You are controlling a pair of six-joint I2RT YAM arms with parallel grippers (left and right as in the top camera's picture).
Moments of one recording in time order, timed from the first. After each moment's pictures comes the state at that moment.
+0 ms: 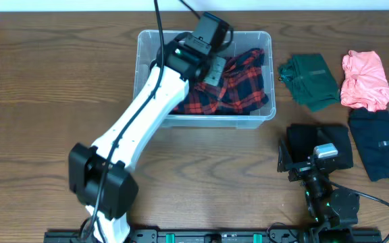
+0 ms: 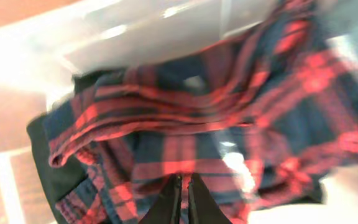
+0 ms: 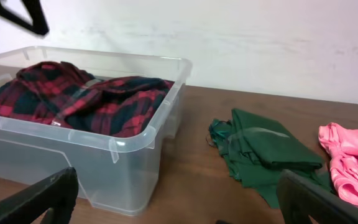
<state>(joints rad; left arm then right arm) -0.55 1.92 1.84 -0.95 -0.12 -0.16 0.08 0.01 0.01 -0.06 -0.13 0.01</state>
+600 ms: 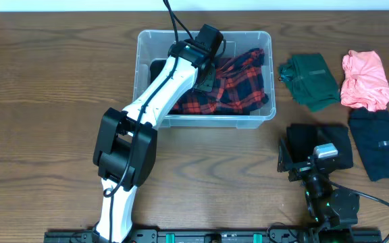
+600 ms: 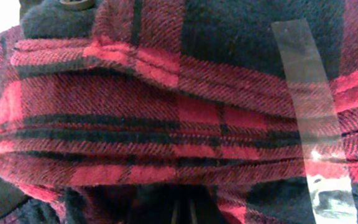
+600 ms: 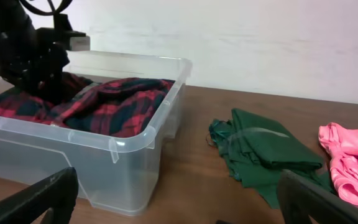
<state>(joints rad) -0.50 2.16 1.84 -0.97 -0.12 -0.25 0.08 0.01 0.01 -0.06 -0.13 0.01</state>
